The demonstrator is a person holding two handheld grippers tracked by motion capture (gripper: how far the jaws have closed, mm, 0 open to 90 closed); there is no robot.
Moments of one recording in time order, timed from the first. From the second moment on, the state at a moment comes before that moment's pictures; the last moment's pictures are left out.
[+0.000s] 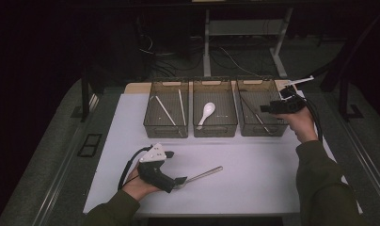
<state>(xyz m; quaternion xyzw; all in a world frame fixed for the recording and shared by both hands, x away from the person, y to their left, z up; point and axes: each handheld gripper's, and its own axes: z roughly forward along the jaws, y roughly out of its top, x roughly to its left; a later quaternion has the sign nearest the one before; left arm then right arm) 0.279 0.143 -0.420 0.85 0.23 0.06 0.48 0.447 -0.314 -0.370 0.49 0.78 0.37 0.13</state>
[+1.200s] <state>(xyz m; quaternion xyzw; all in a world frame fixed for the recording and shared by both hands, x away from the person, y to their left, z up) 0.285 0.098 -0.438 0.90 0.19 0.02 0.39 0.292 -0.275 -0.400 0.34 0.82 0.44 0.09</state>
